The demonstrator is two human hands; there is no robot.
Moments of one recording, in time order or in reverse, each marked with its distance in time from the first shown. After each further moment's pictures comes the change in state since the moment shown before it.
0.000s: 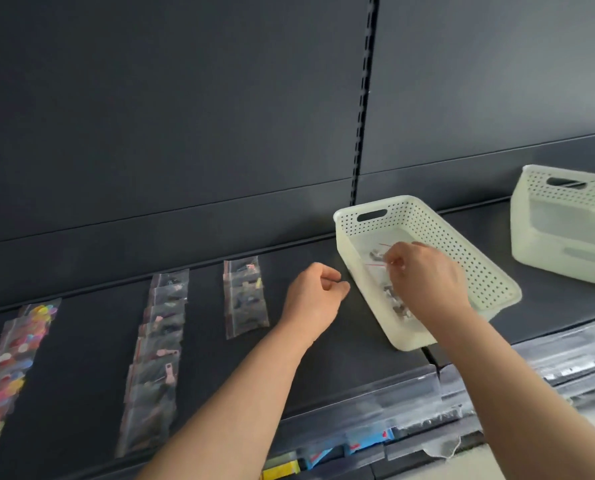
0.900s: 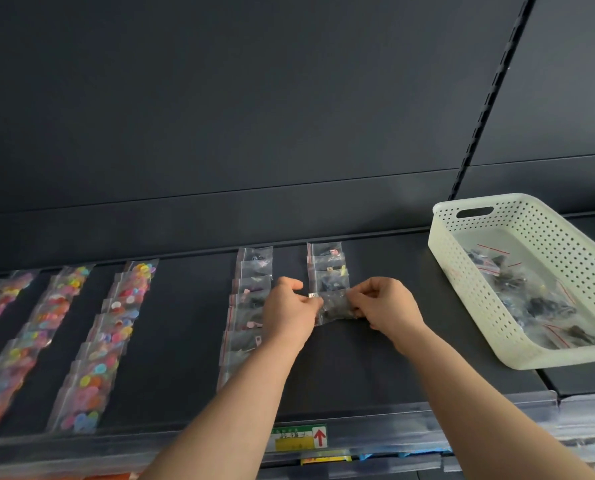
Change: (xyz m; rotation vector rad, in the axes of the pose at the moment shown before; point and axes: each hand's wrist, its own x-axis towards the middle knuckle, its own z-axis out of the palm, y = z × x) left_hand -0.014 -0.091 -0.109 0.049 0.348 -0.301; right_hand -0.031 -0.134 0.092 0.709 -0.482 0.212
